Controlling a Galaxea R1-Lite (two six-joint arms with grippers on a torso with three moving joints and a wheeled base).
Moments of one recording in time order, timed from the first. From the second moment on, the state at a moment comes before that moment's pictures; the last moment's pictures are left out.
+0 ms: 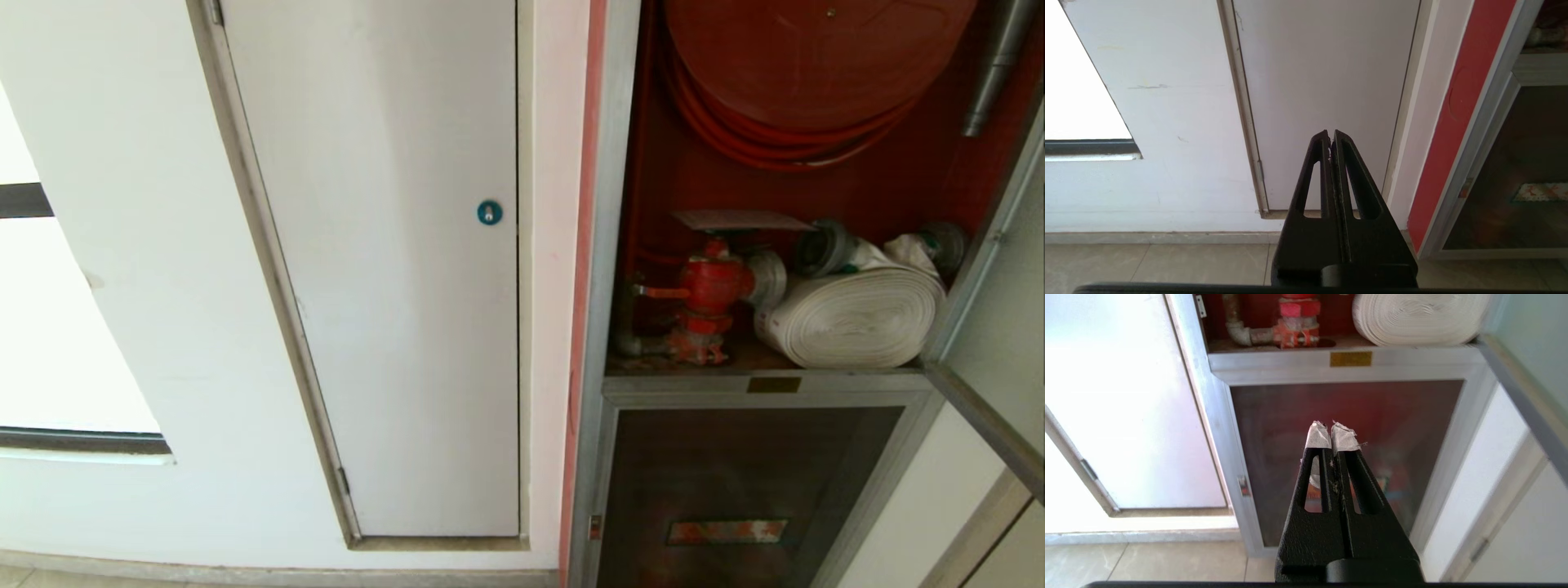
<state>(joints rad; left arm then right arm) -0.01 0.00 0.00 -0.01 -0.01 0.00 -0.01 0.00 0.00 0.01 -0.03 0.04</state>
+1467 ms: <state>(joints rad) -0.01 0.00 0.00 -0.01 -0.01 0.00 -0.01 0.00 0.00 0.01 -0.03 0.04</state>
